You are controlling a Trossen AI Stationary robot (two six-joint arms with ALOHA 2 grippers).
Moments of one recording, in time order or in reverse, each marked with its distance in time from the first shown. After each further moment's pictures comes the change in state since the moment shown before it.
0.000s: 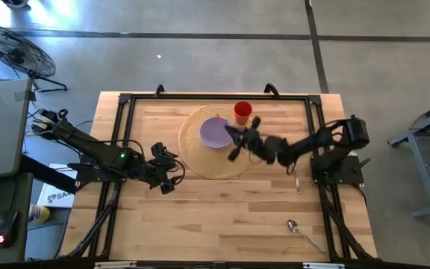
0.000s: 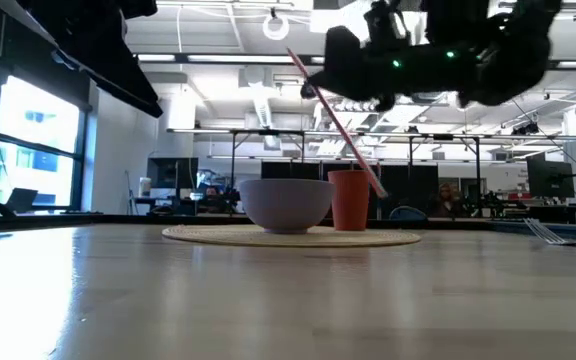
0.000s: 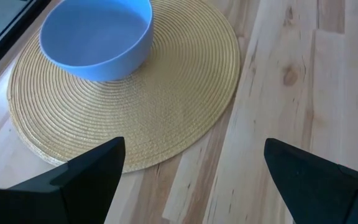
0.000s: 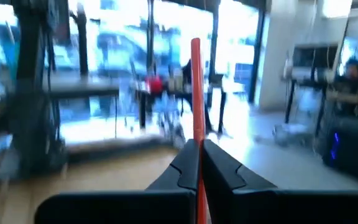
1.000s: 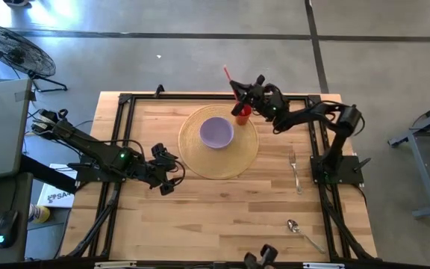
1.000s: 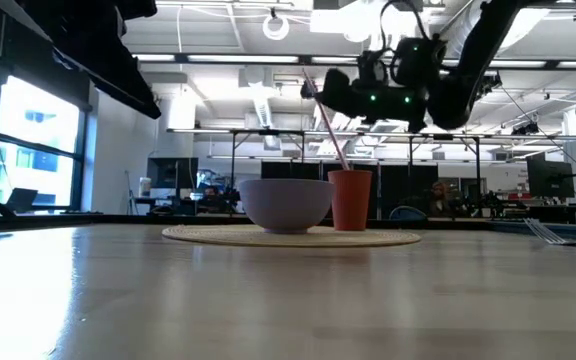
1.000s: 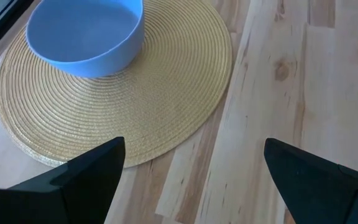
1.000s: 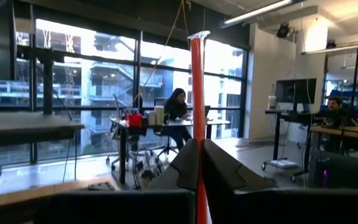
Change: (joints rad) left arm 0.000 0.000 0.000 -0.001 0.036 0.001; right arm -0.565 0.102 0.160 0.070 -0.531 0.071
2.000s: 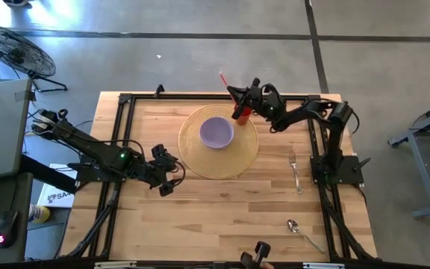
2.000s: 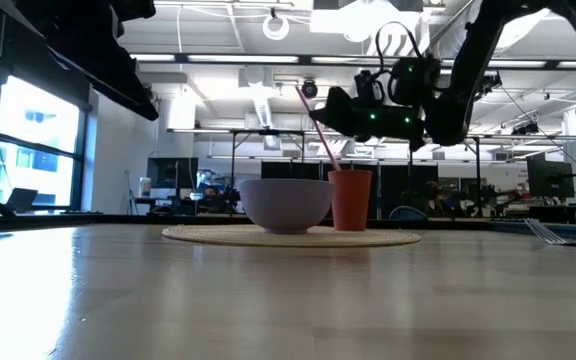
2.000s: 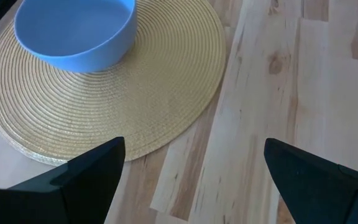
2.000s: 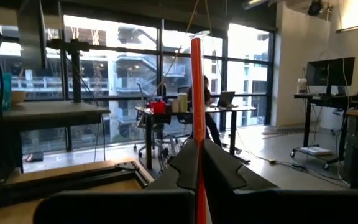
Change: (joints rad) left arm 0.000 0.000 0.000 -0.007 0.028 -0.003; right arm -0.045 0.103 -0.002 0.049 -0.143 0.075
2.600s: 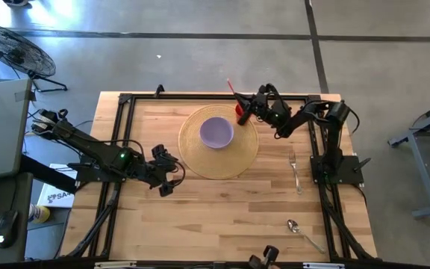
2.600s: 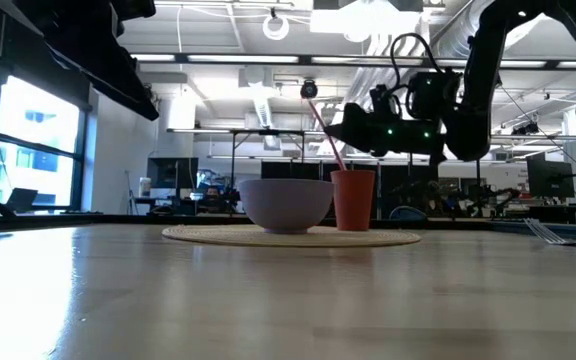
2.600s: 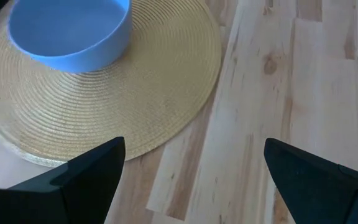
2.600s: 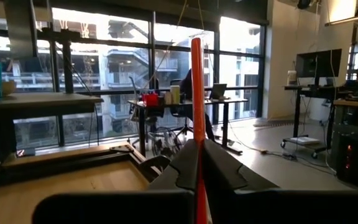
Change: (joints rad) left arm 0.000 0.000 0.000 0.008 0.011 0.006; right arm -0.007 0.035 -0.147 0.156 0.030 0.001
